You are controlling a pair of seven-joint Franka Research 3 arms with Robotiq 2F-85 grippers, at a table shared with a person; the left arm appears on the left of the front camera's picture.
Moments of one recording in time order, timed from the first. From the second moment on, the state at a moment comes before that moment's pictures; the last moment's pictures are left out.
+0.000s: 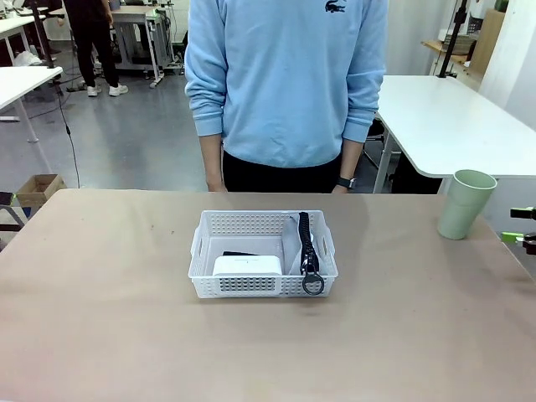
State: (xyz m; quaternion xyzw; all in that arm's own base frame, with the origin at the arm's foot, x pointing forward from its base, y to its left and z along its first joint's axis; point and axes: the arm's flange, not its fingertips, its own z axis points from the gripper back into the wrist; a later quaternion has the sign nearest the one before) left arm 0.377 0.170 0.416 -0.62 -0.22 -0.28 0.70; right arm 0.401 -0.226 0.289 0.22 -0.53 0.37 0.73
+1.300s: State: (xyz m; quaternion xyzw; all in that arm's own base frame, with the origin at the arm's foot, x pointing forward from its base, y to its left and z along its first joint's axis) left arm 0.377 0.171 0.416 -0.62 -0.22 -0.28 0.70; right arm 0.452 -0.205 0.239 0.23 -0.44 0.36 0.79
